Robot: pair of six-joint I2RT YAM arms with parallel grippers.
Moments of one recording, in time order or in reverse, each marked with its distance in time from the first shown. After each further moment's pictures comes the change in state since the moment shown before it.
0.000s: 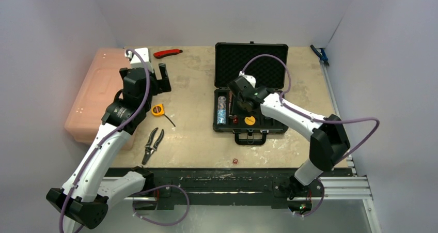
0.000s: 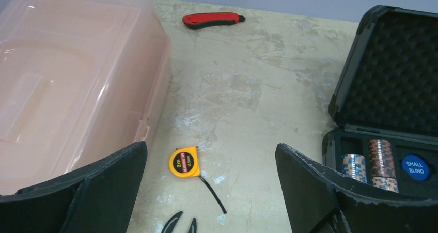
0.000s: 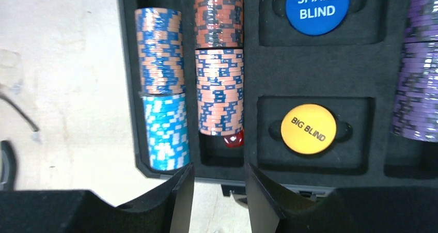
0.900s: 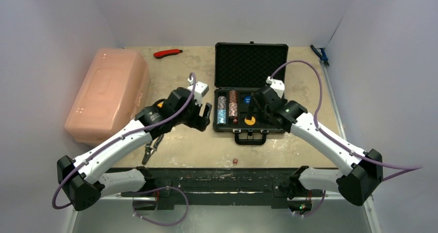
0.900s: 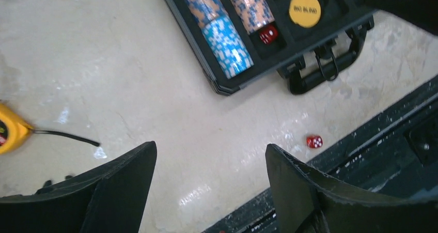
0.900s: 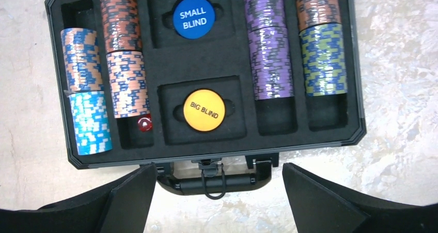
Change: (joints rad) left arm -0.356 0.129 -0.092 -0.127 0.419 -0.050; right arm -0.044 -0.404 -0.221 -0.079 0.189 -0.027
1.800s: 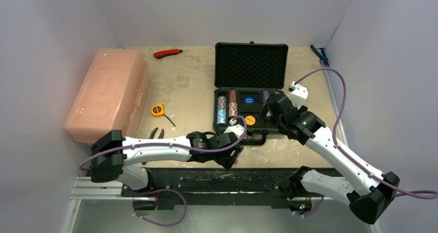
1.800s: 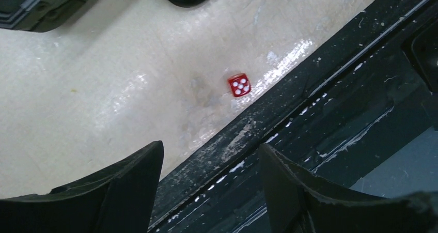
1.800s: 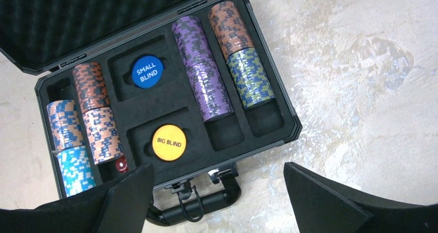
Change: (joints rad) left arm -0.528 0.301 -0.104 0.102 -0.146 -0.285; right arm -0.016 -0.228 -0.085 -0.071 0.238 0.157
